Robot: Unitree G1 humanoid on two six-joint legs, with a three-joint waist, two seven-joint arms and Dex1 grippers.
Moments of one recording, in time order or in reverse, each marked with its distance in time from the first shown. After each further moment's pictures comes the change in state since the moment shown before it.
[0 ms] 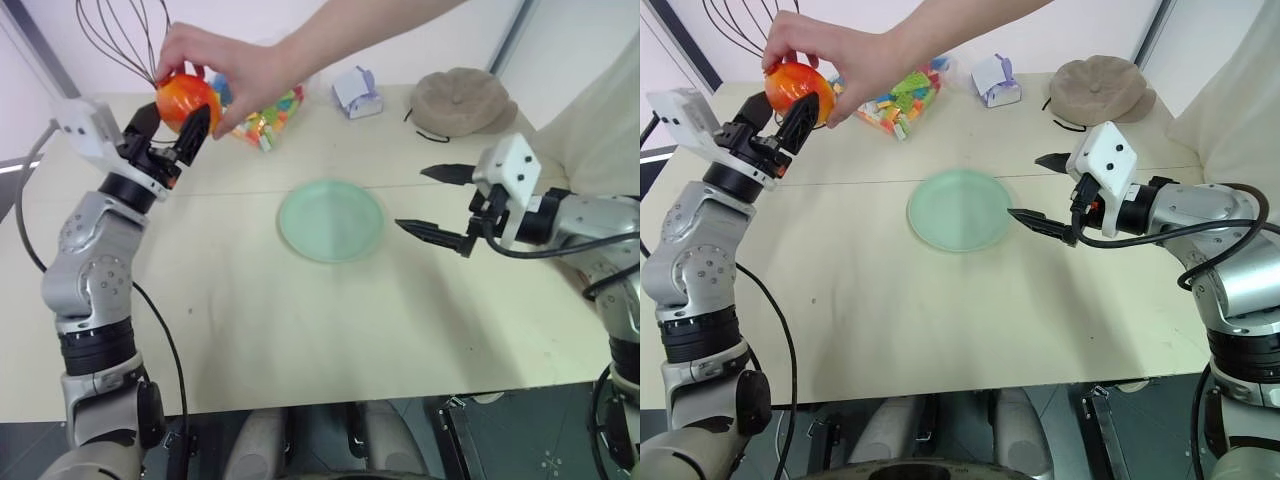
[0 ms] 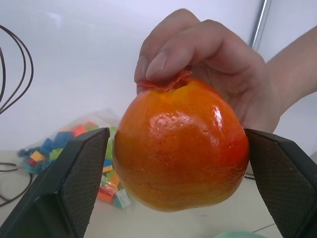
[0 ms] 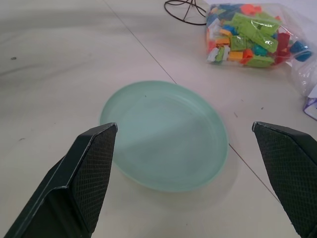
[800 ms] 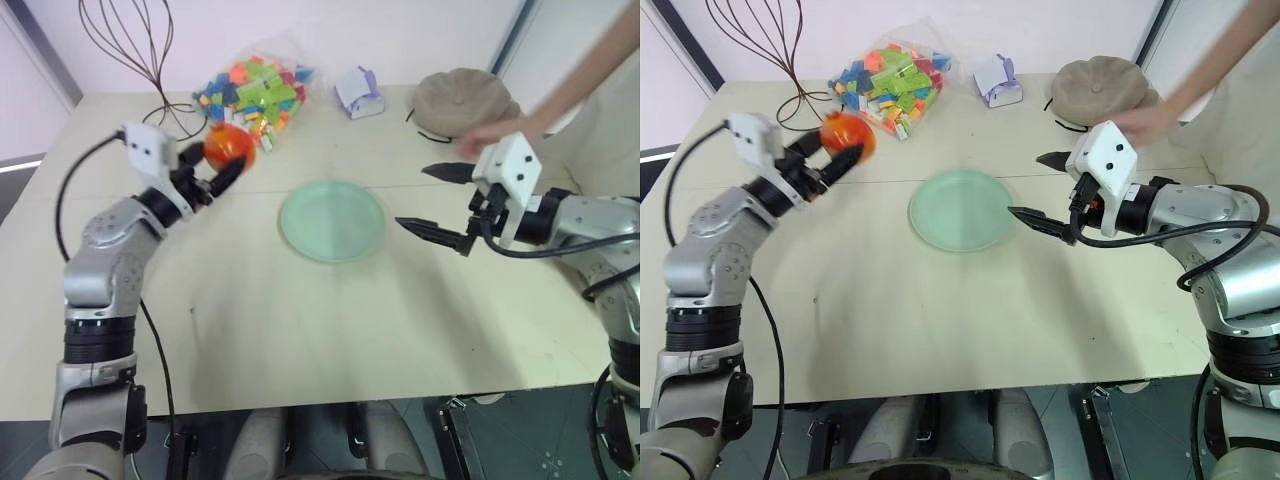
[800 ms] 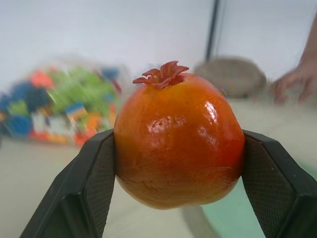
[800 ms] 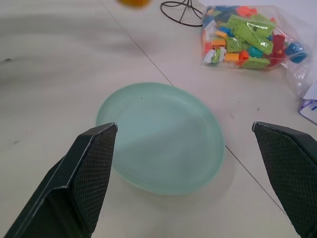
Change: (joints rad) left arm -0.003 0.095 -0.227 0.201 0.165 -0.013 -0.211; right arm 0.005 0.003 0.000 -0.012 0.000 0.000 -0.031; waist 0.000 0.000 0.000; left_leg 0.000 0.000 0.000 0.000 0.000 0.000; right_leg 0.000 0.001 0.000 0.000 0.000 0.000
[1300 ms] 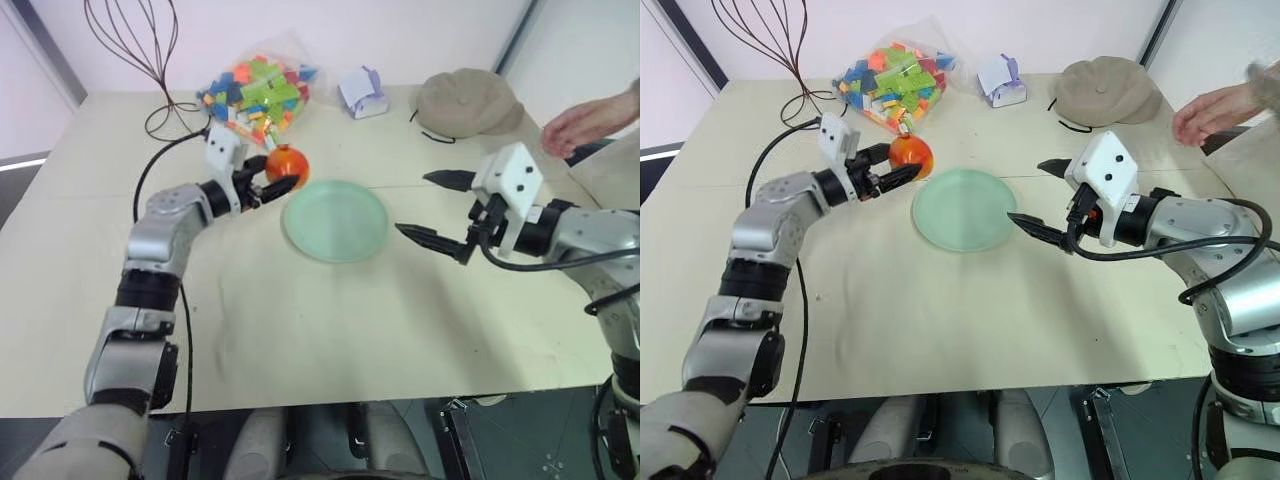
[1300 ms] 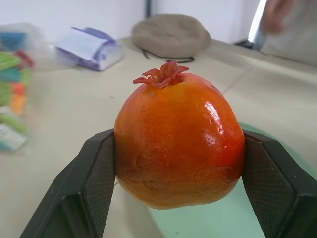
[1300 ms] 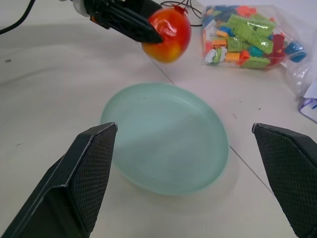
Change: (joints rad) left arm -0.295 -0.098 -0.162 0.379 0.138 -0.074 -0.239; right arm 0.077 0.005 -0.046 -0.110 0.026 0.057 -0.070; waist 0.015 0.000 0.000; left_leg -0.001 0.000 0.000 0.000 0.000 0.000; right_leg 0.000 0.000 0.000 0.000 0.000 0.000
